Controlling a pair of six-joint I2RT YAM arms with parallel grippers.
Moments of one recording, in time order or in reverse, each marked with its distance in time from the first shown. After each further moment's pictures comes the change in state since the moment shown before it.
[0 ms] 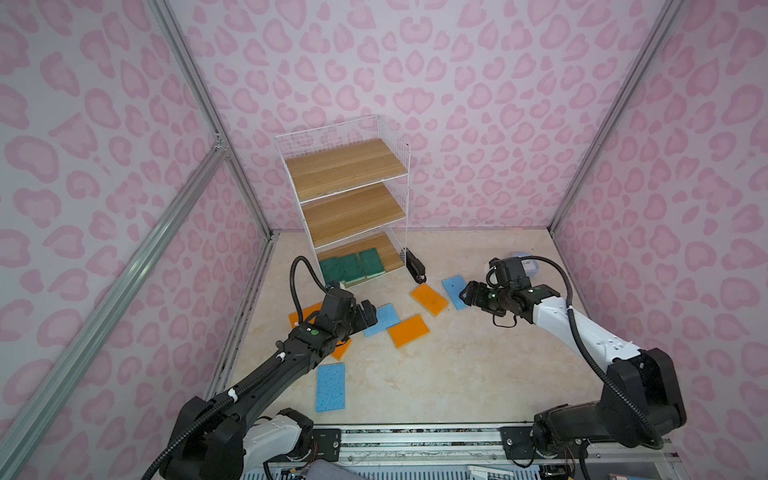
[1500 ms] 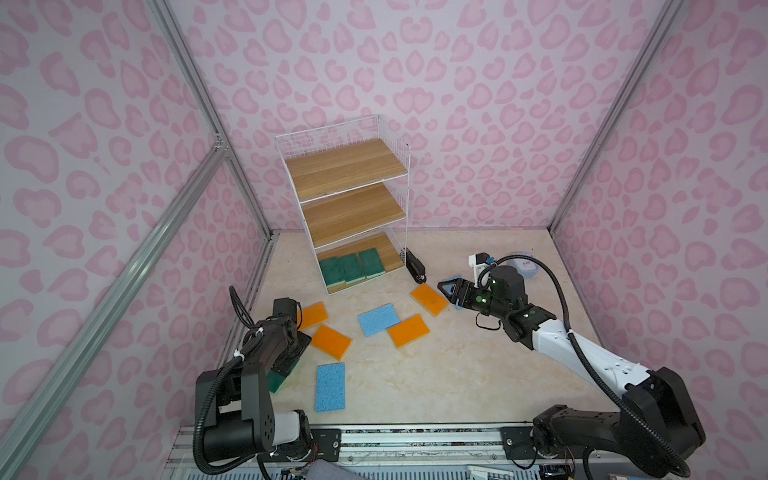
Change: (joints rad) left arm 0.587 0.215 -0.084 -0.322 -0.126 -0.167; right arm 0.146 -0.153 -0.192 0.496 -0.135 0.129
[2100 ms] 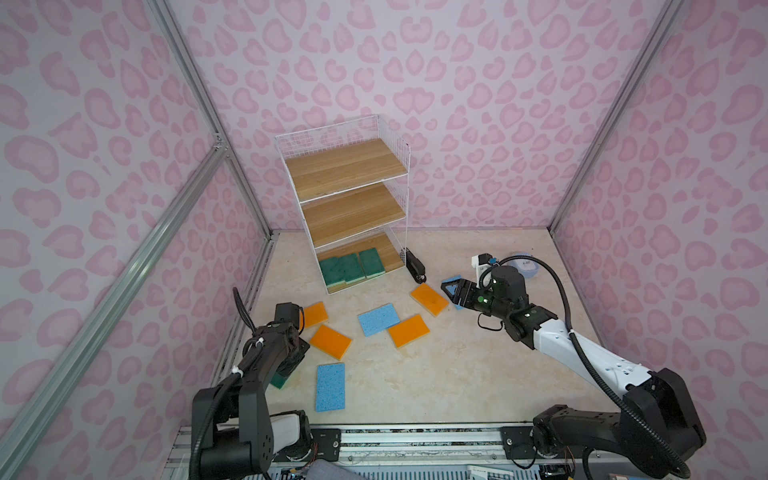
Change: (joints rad) left arm -0.086 -0.176 0.013 -0.060 0.008 0.093; right arm -0.016 -0.013 0.000 -0.042 0.029 -0.018
